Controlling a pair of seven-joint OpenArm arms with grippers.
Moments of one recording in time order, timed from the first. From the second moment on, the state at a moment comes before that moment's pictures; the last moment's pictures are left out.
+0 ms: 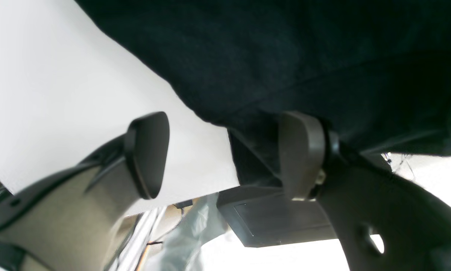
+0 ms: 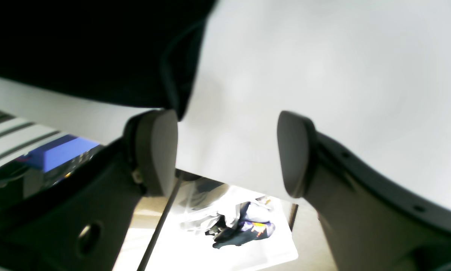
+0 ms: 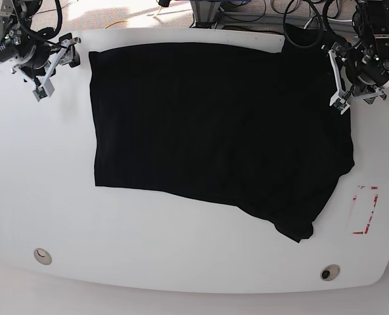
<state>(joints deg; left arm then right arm) 18.8 -21.2 -19.7 112.2 -17.1 -41.8 79.4 -28.8 24.9 33.0 113.1 40.0 32.0 -76.4</state>
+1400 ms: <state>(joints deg) 0.6 -20.7 -40.2 112.3 -16.5 -41.8 75.6 29.5 14.8 -16.3 66.3 27.3 36.7 -54.4</state>
